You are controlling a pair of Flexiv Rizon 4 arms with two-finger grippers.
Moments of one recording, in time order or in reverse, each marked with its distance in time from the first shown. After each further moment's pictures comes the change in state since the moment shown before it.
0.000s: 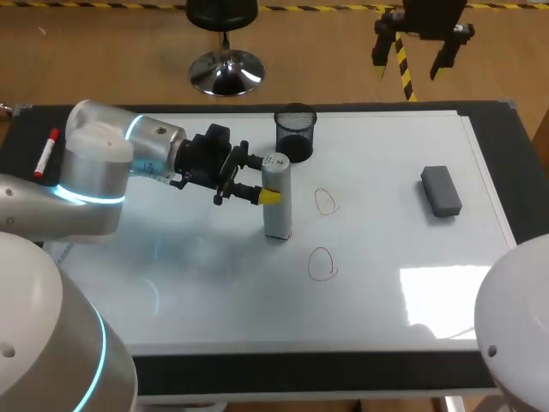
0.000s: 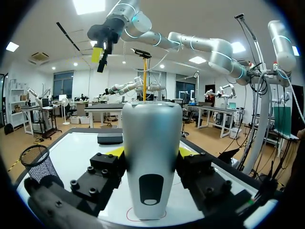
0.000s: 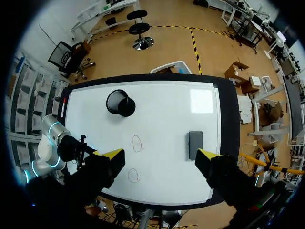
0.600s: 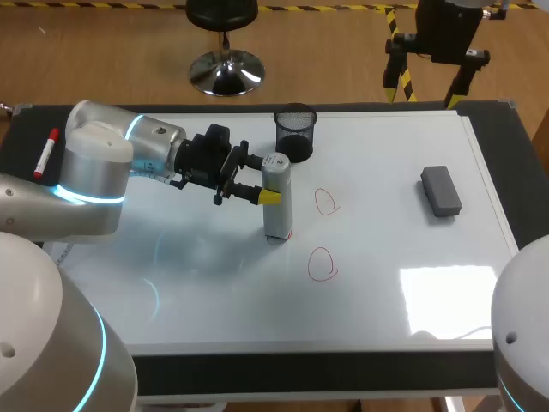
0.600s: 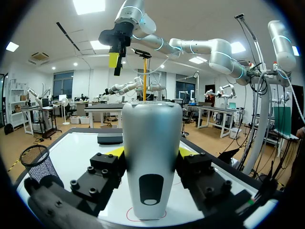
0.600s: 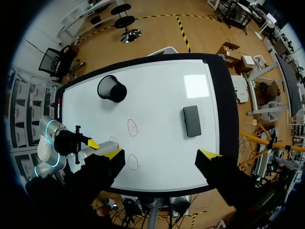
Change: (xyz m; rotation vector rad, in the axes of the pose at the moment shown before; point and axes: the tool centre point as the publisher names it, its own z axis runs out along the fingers) left arm 0.000 0.000 0.000 0.000 0.000 0.000; right arm -0.012 -0.053 -0.002 0.088 -0.026 0.115
